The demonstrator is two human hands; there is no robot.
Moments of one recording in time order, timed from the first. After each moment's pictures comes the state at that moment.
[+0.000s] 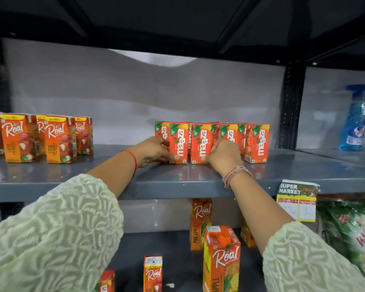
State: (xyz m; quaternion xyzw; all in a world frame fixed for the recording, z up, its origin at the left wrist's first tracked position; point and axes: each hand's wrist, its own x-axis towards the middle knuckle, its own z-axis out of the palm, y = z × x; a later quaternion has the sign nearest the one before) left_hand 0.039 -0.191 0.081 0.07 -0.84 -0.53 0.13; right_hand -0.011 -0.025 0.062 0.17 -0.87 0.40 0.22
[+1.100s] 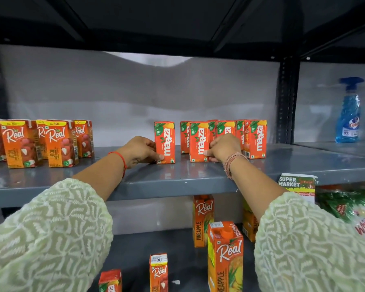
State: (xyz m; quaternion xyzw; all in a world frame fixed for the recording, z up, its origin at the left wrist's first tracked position) left_hand 0.049 -0.216 0.081 0.13 -0.83 -0.51 0.16; right_hand -0.055 -0.030 0.069 0.15 -0.86 0.47 0.13
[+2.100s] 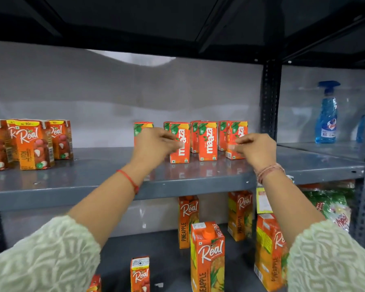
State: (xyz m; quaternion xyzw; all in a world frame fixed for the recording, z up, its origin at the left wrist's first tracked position) left_hand 0.061 -0.128 0.077 0.01 -0.82 -0.45 0.36; right_hand -0.033 0.072 0.064 0.10 -0.79 0.53 0.29
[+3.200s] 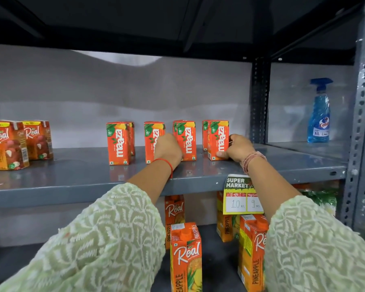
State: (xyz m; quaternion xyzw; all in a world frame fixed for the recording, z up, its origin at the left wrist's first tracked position) left_hand -0.033 -0.058 0.070 0.18 -0.90 -0.22 0.34; right_hand -0.086 0.104 0.071 0.15 -0.88 0.44 0.12
